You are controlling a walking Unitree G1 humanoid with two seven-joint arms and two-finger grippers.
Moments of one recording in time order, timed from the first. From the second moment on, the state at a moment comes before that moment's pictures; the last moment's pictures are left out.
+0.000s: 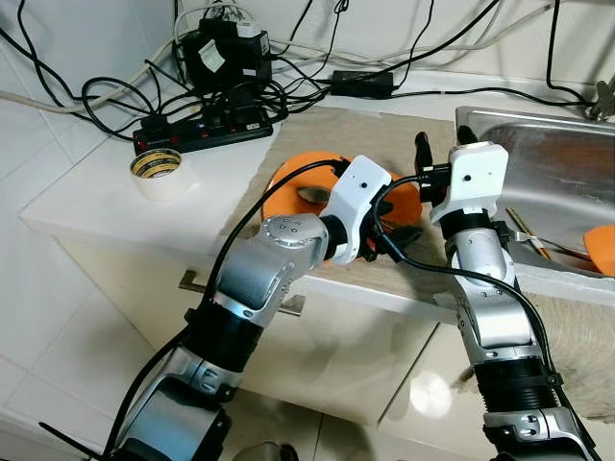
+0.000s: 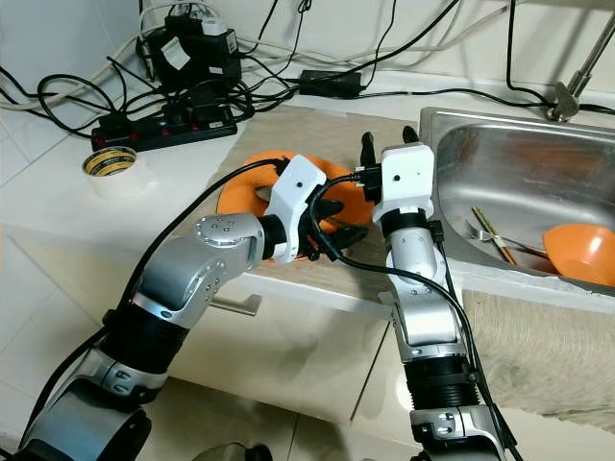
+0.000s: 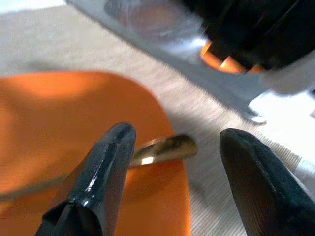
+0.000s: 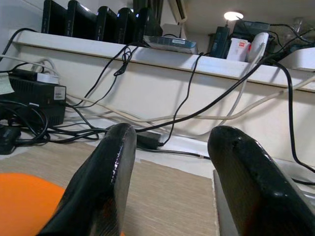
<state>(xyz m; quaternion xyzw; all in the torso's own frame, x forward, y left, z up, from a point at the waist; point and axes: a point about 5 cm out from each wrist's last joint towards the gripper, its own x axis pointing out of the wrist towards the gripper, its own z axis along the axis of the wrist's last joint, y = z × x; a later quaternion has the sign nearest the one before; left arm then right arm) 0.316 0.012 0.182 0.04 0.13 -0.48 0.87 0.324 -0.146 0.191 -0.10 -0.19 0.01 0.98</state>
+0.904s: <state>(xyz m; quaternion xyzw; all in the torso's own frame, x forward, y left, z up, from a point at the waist) 0.329 0.061 0.183 0.05 0.14 -0.40 0.90 0.325 -0.143 0.190 -0.10 -0.19 0.02 0.98</state>
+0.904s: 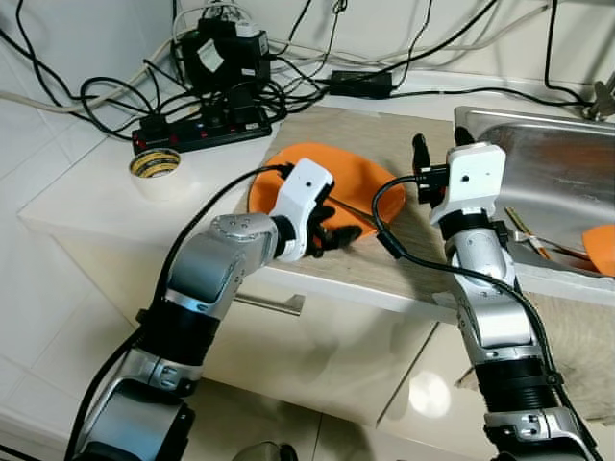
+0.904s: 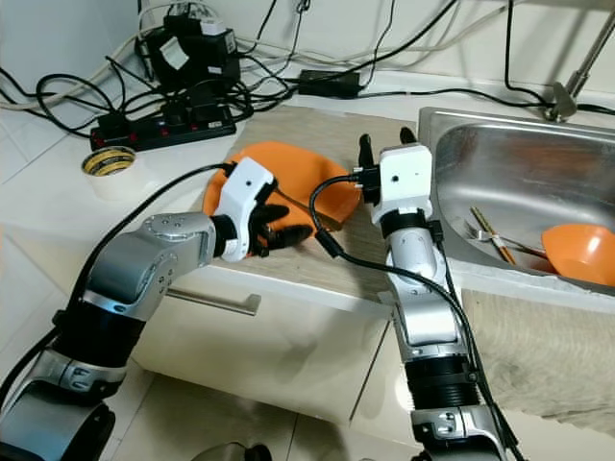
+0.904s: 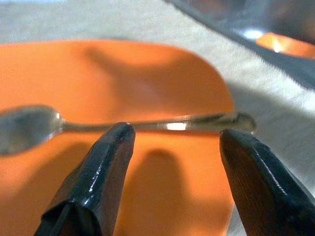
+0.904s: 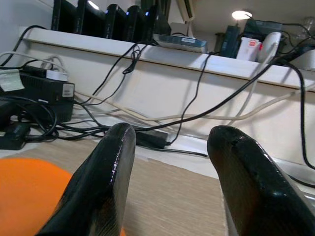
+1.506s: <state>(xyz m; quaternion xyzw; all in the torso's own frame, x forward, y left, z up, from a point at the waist) 0.358 0.096 0.195 0.06 0.09 -0.25 0.96 0.325 -0.143 0.189 -0.10 -0.19 0.02 0.98</state>
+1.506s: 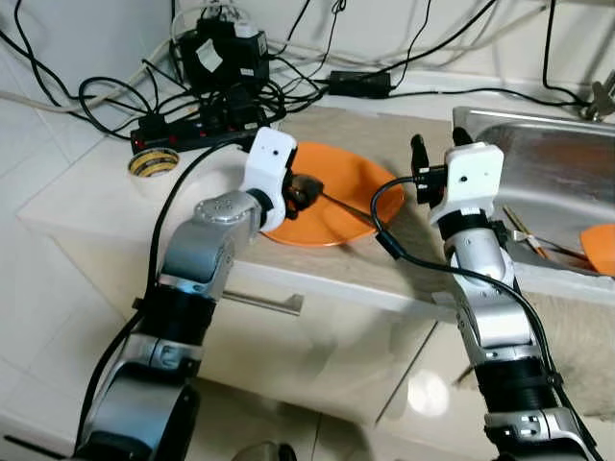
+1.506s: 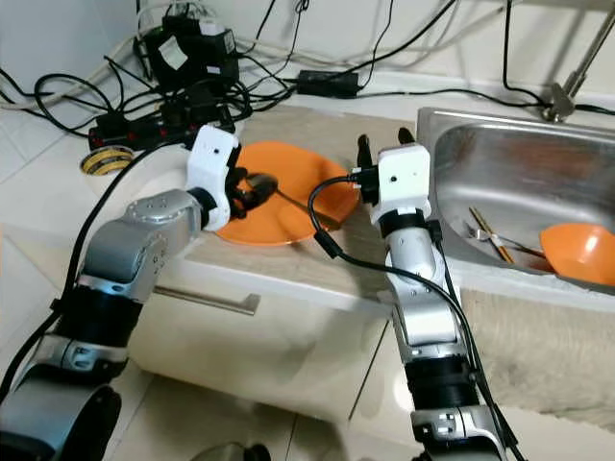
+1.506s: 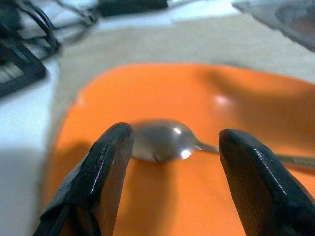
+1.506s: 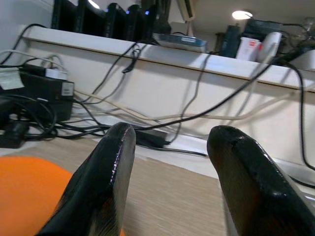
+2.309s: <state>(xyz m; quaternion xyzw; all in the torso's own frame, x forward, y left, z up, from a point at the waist) 0.376 0.043 0.198 0.03 0.05 -0.33 0.94 0.318 -0.144 0.196 -0.07 -0.18 0.03 0.98</state>
